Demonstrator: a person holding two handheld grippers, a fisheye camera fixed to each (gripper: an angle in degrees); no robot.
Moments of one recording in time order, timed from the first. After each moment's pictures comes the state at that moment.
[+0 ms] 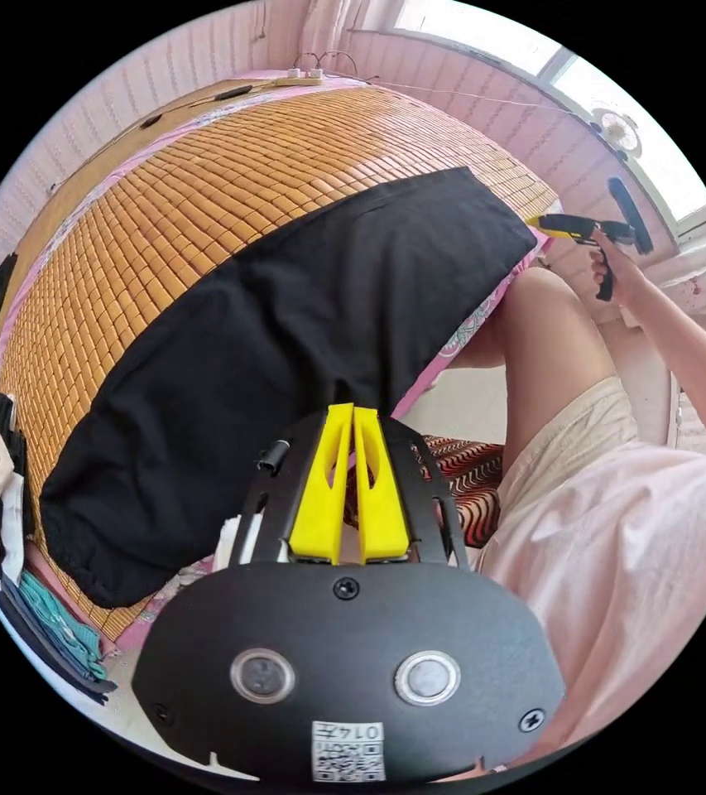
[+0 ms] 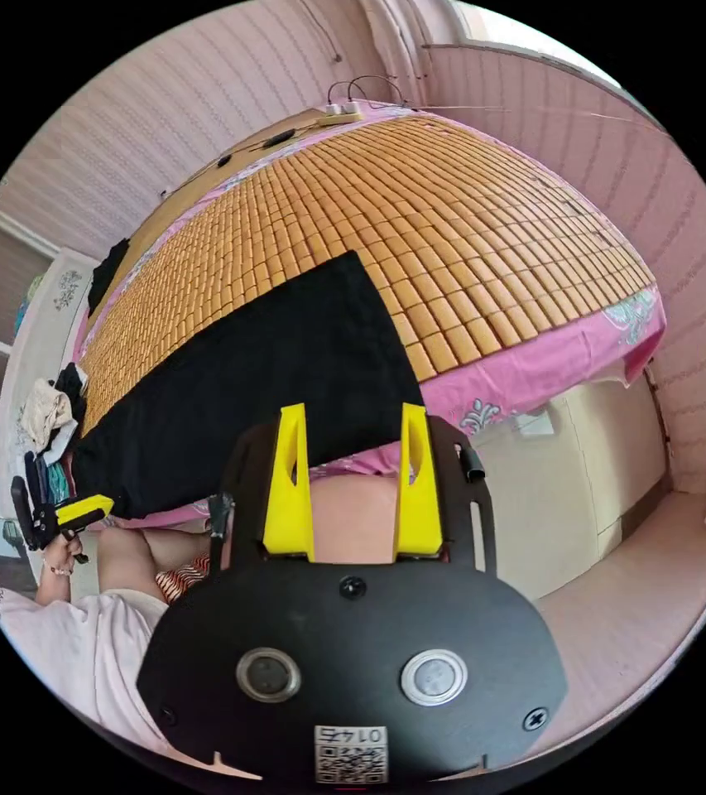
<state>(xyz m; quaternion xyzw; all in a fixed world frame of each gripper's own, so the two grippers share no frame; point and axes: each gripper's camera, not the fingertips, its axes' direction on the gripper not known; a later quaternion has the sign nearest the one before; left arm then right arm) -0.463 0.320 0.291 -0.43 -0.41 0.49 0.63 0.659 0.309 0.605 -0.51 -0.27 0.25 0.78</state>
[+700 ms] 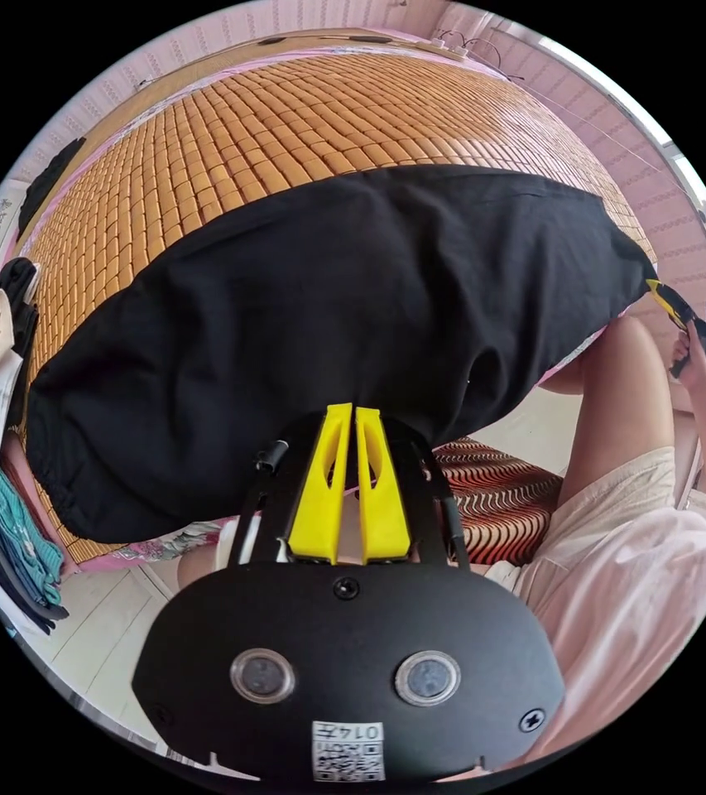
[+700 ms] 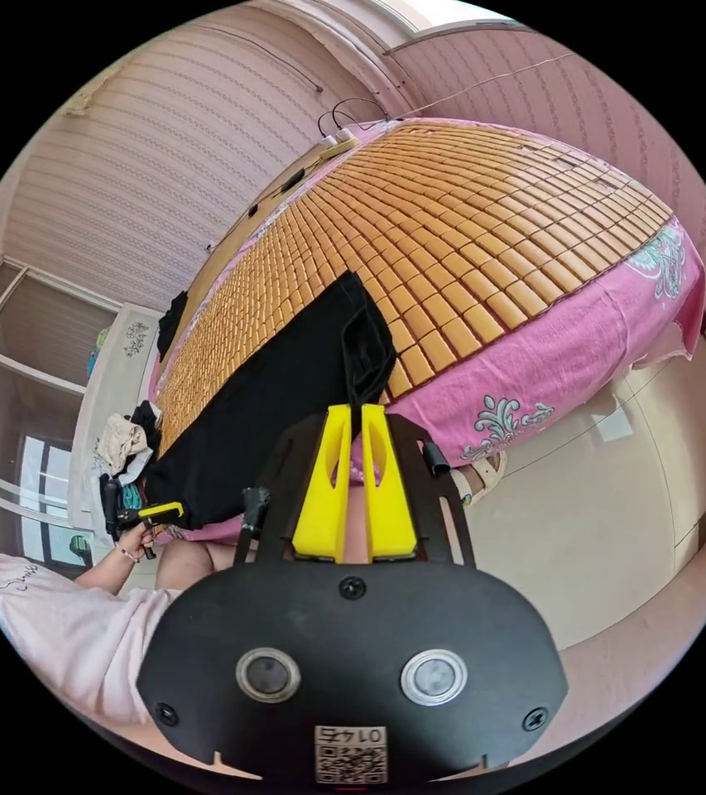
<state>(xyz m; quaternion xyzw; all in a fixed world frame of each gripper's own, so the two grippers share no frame) -0.550 0.229 0.249 -0.39 -0.52 0.38 0.66 0.808 0.413 0.574 -0.44 -0.35 0.36 0.74</state>
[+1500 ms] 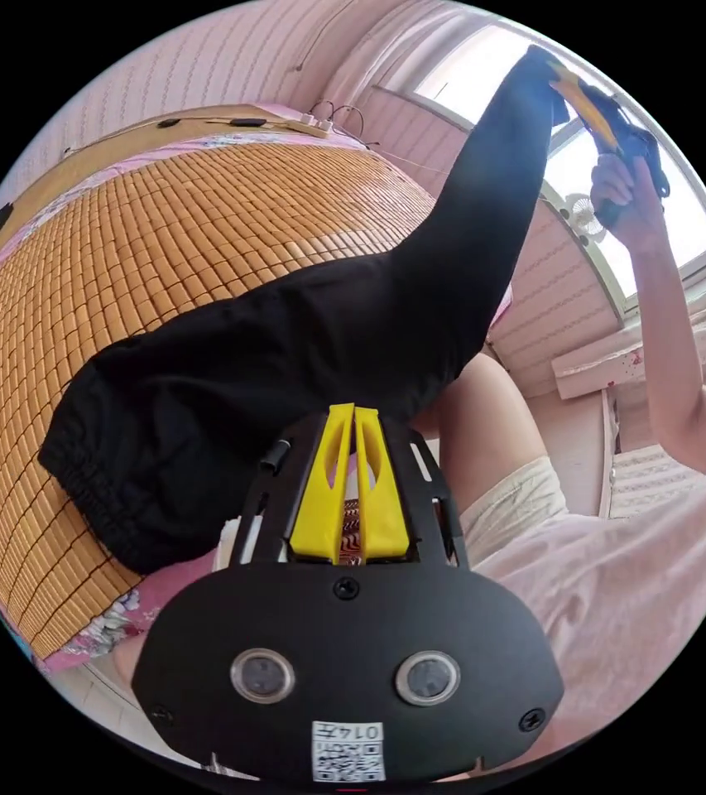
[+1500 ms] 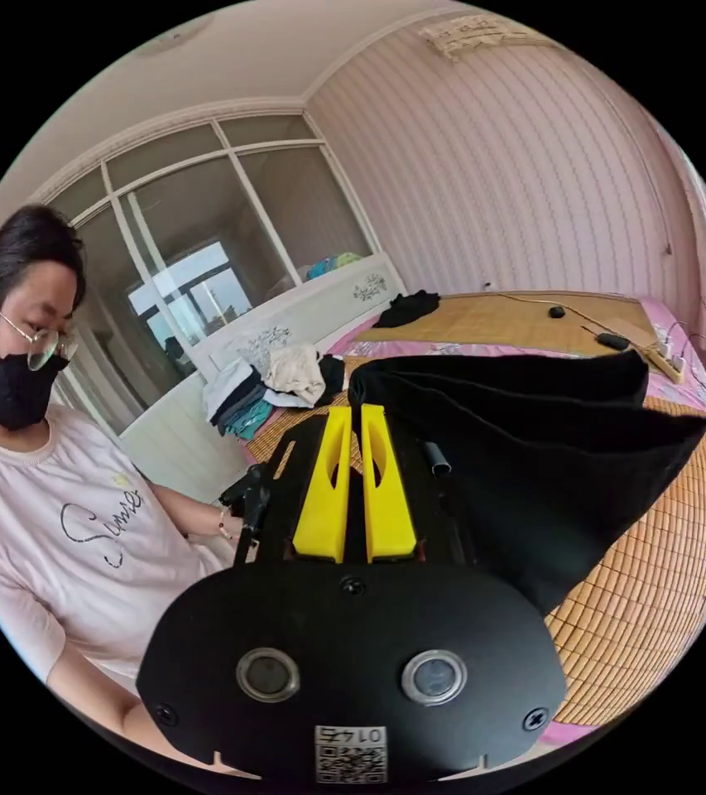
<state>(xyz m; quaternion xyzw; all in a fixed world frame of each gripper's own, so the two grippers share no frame) -0.523 0.265 0.247 -0.40 -0.29 0.45 0.75 0.679 0.062 0.528 -0.13 -0.64 0.12 0.75</state>
